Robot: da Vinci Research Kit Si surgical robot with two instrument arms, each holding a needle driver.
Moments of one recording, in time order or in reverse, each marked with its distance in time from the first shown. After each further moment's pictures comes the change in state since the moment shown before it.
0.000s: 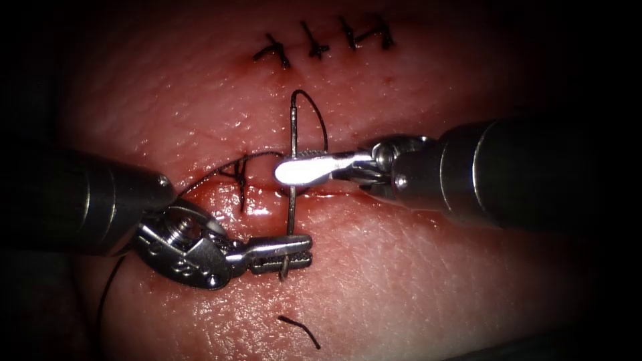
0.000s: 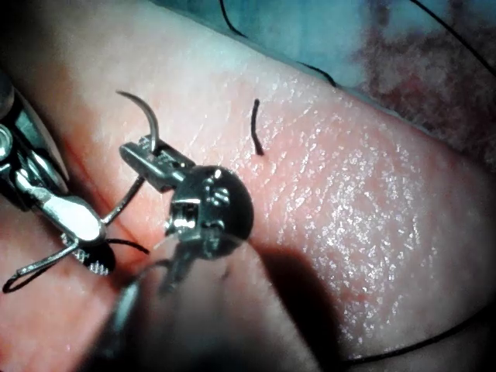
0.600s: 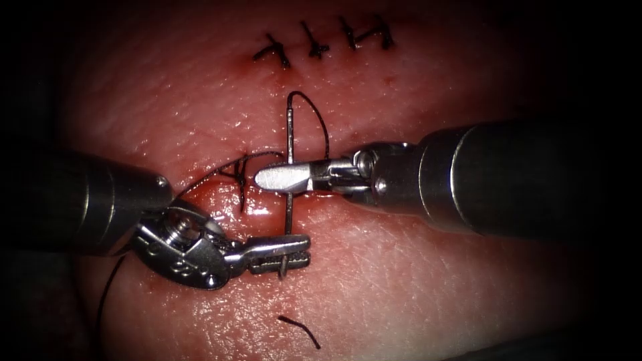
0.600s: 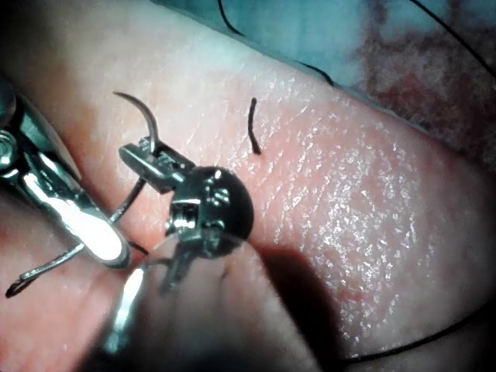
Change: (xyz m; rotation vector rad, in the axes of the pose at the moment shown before) right arm -0.001 0.000 0.001 0.022 -0.004 0.130; left arm 0.000 0.000 0.000 0.003 -0.003 0.001
